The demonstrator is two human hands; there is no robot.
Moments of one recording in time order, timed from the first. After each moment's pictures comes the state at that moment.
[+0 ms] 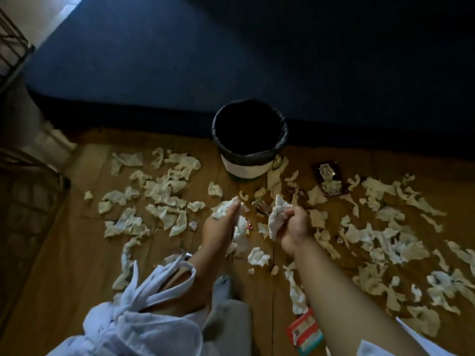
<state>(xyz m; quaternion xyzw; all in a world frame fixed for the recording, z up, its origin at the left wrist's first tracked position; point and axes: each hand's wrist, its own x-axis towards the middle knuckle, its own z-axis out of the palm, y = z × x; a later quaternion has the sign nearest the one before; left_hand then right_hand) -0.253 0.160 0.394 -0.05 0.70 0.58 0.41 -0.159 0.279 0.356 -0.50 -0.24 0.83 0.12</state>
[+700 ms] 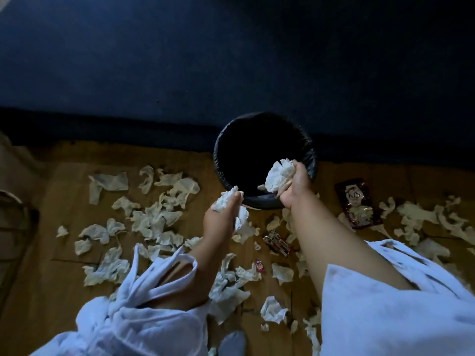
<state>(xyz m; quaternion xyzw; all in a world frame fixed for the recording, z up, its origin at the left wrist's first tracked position) -0.439 0.307 0.299 -0.08 0.69 0.58 0.42 -0.392 0.480 0.248 -0.54 -0.24 0.78 0.18</state>
